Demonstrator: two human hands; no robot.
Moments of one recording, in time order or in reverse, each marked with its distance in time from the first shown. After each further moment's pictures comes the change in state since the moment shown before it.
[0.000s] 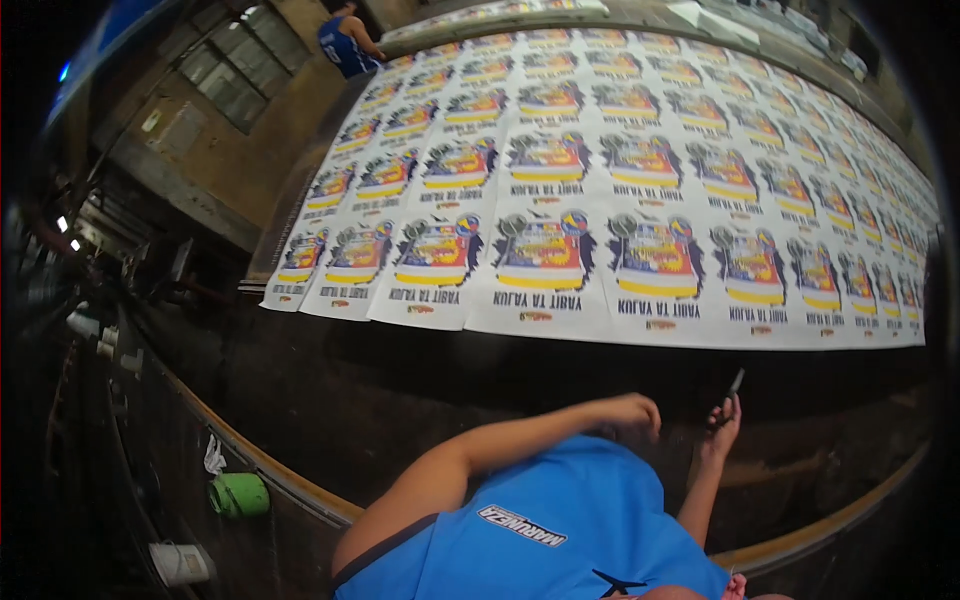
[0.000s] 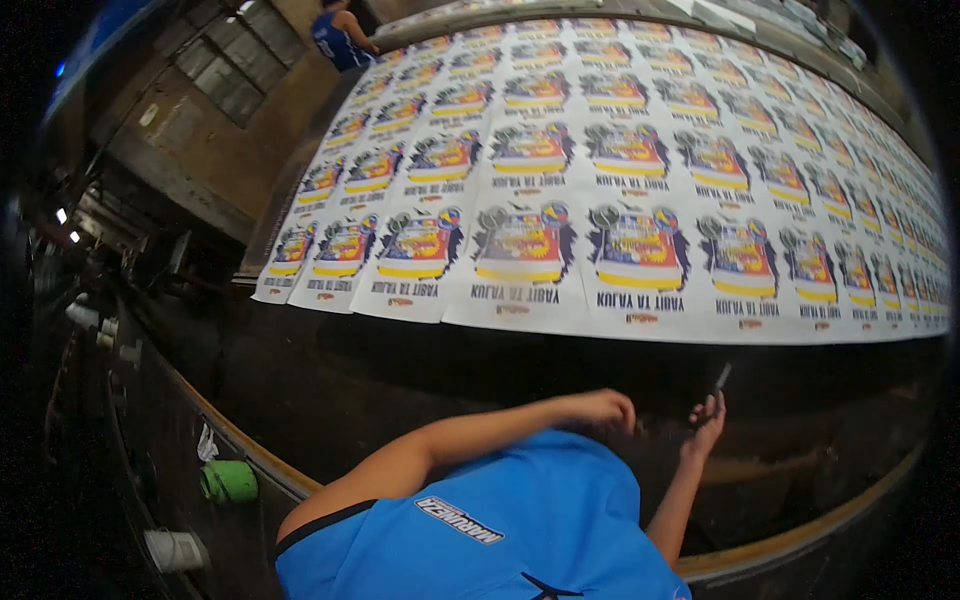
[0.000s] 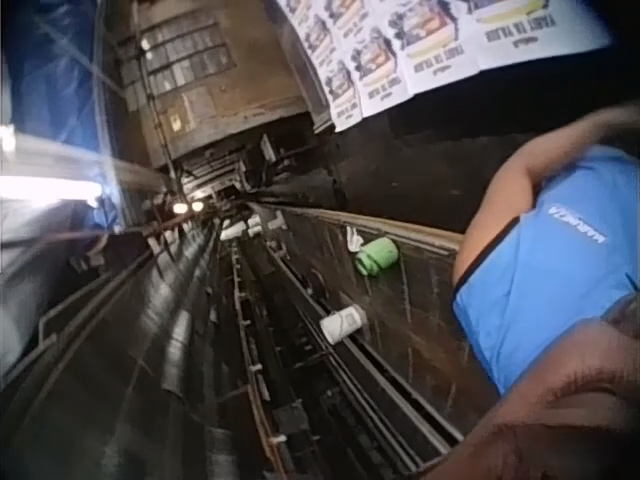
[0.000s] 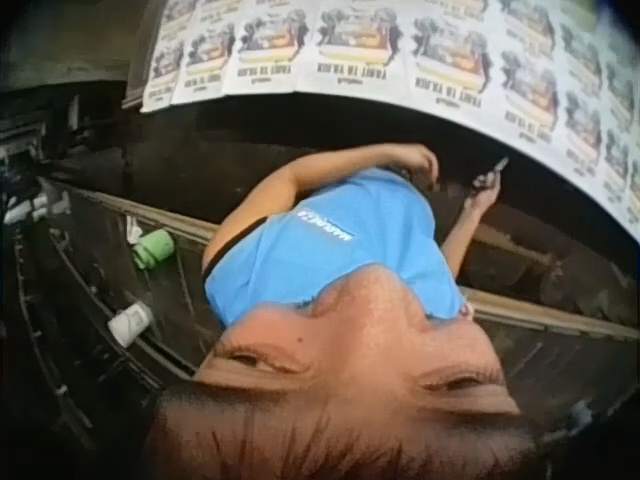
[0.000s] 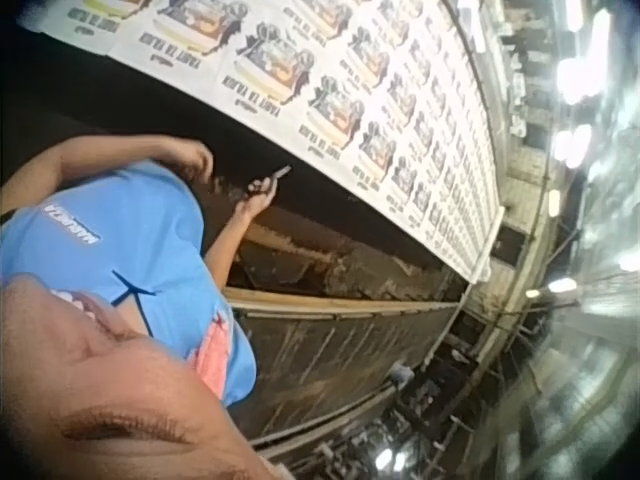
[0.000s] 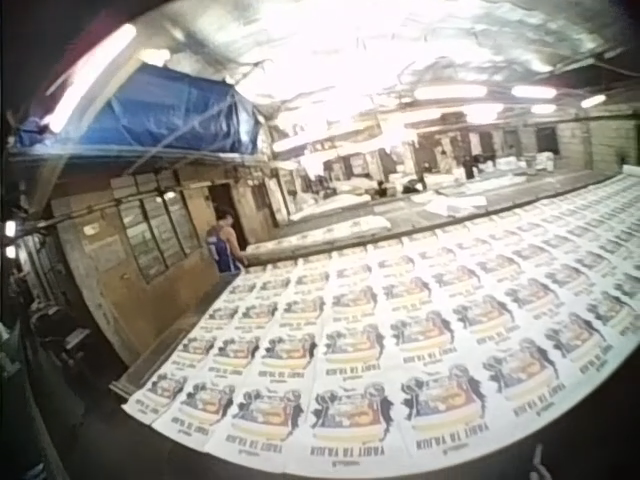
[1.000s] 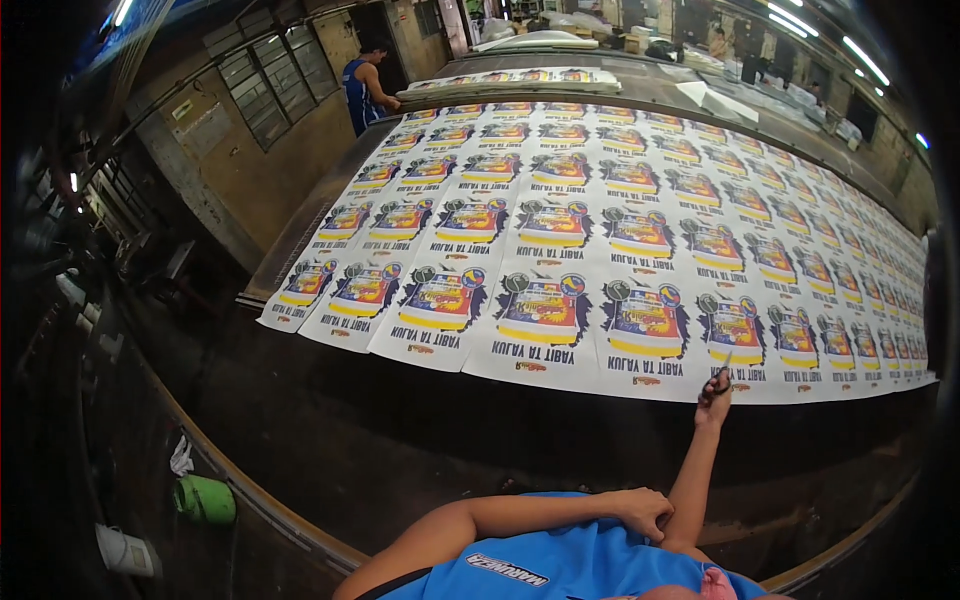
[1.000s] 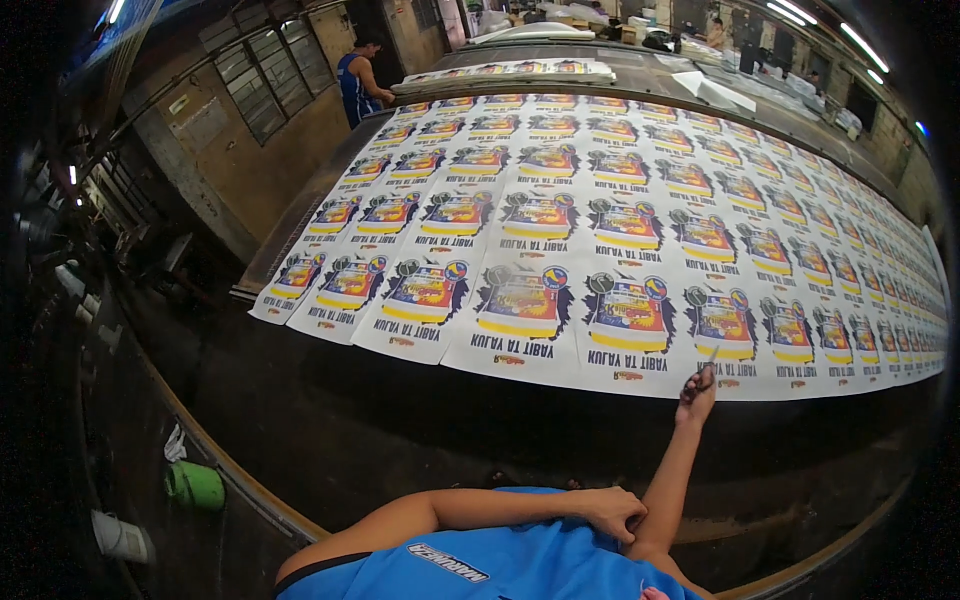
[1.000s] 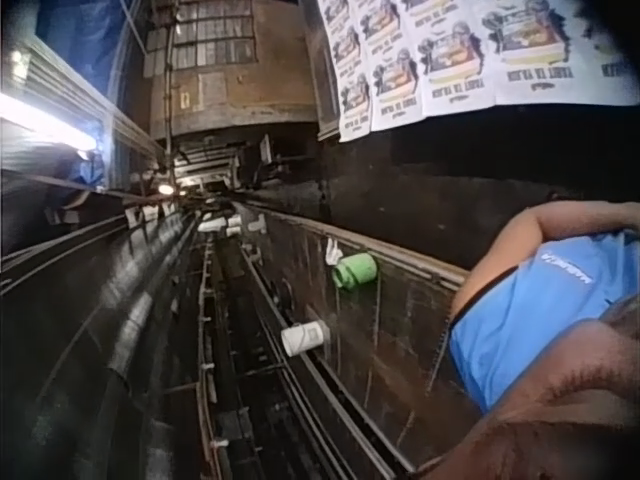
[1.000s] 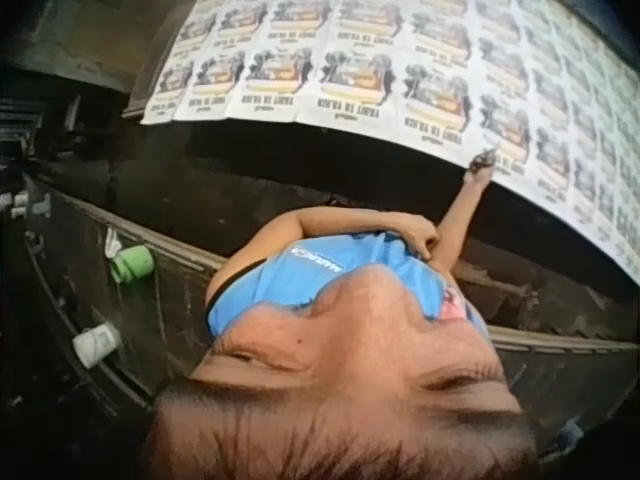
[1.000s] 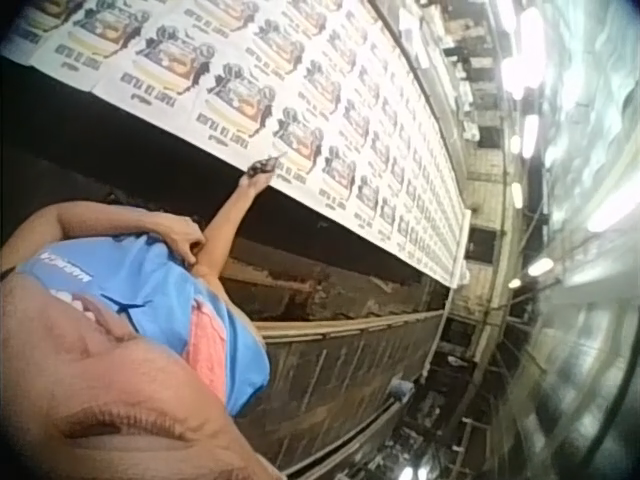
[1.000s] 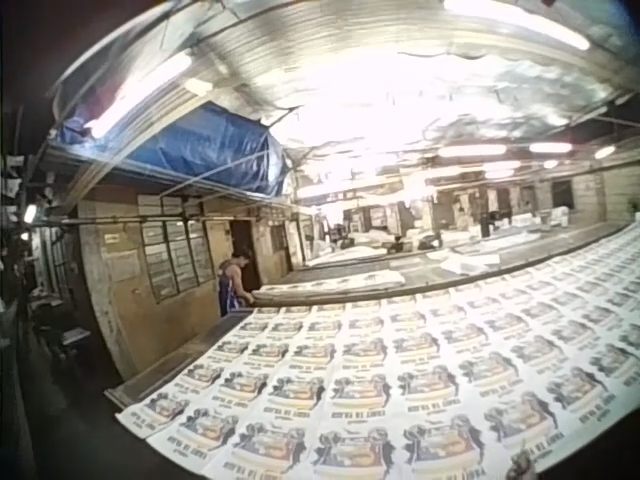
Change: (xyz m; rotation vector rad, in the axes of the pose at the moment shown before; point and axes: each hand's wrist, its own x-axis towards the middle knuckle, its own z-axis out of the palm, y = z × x) left_hand -0.029 0.054 0.126 0.839 -0.135 0.254; right_hand 0.080 -0.053 0.142 0.305 -0.261 -0.011
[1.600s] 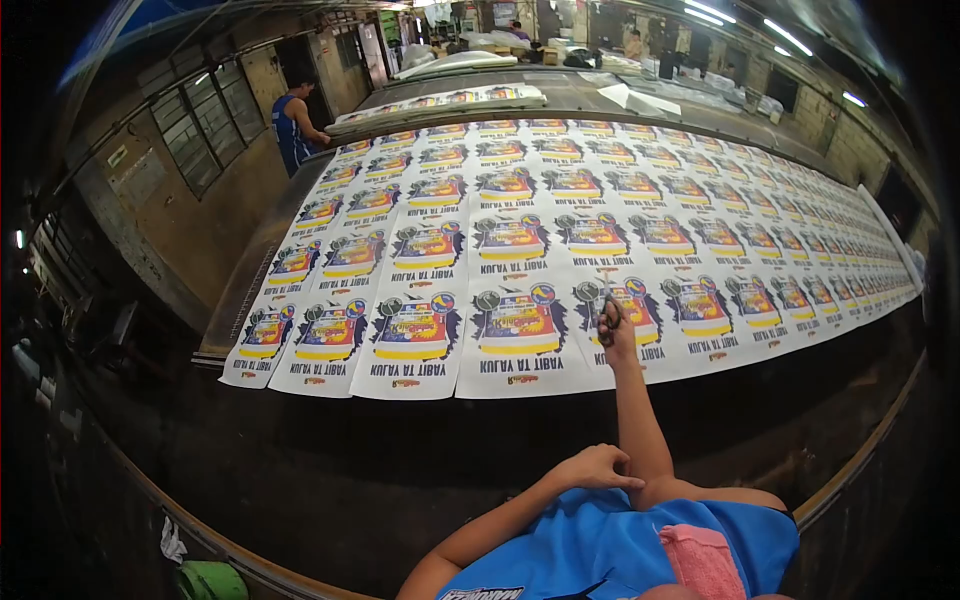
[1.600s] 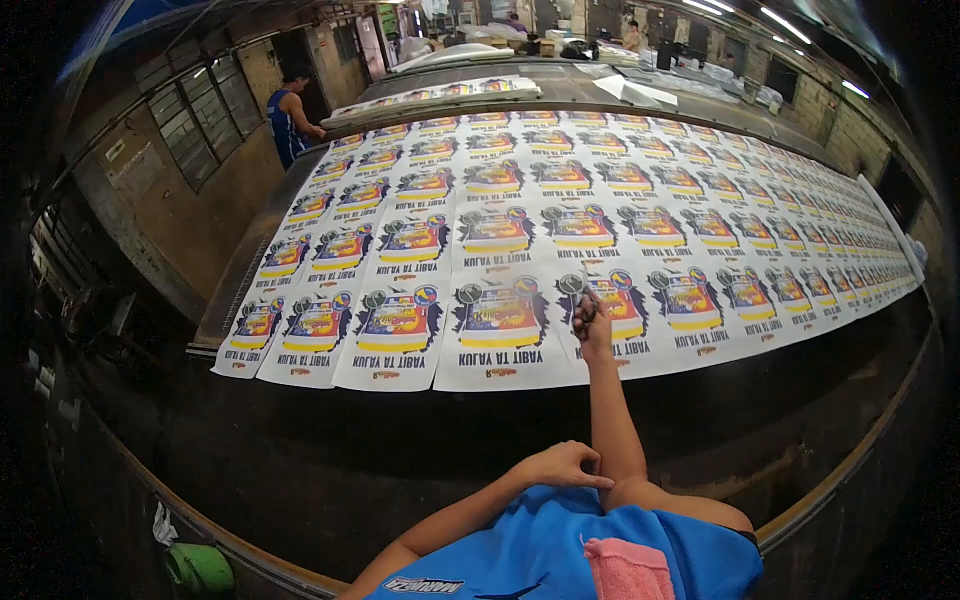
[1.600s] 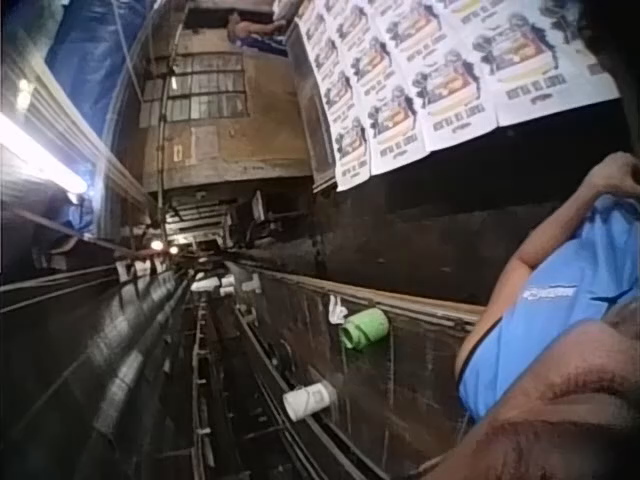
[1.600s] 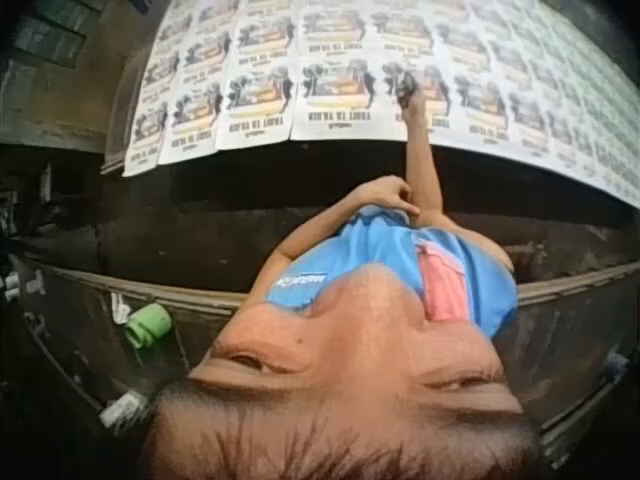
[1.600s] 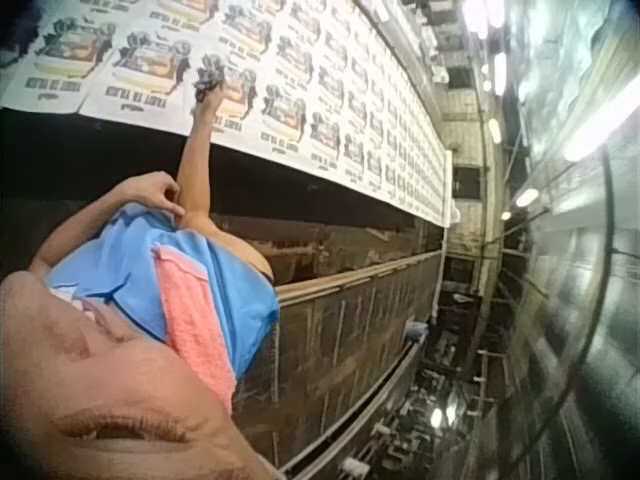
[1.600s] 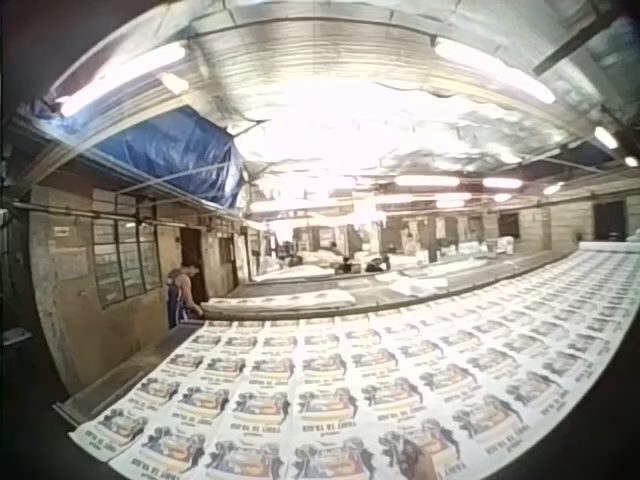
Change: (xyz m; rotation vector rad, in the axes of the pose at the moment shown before) left_hand -0.152 -0.037 -0.065 -0.067 0.232 -0.108; right_hand -0.059 0.124 0.214 -0.095 -0.325 0.113
